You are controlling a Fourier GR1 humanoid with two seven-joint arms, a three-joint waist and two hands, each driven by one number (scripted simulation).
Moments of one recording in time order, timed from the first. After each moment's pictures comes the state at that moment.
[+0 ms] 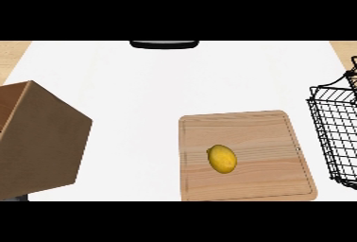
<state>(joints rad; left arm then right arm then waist) 0.01 0.33 0.13 -1.45 0.07 -0.07 0.18 -0.61 -0.80 -0.21 -1.51 0.95 0.24 0.09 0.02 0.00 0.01</state>
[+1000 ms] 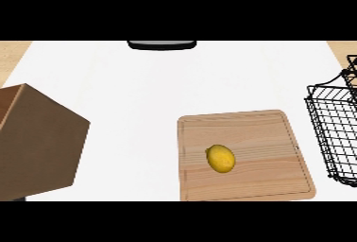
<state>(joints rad) 0.03 0.33 0.15 -1.43 0.07 -0.08 0.14 -0.66 -0.83 -0.23 -1.15 0.98 0.44 0.15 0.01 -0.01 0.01</state>
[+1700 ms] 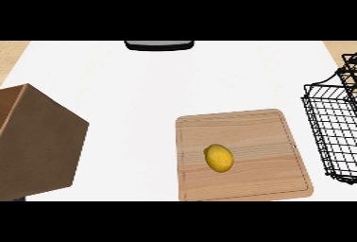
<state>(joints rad) 0.03 0.33 0.16 -1.43 0.05 -0.07 0.16 -0.79 -0.86 -0.56 -1.15 0.76 0.42 0.27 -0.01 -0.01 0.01</state>
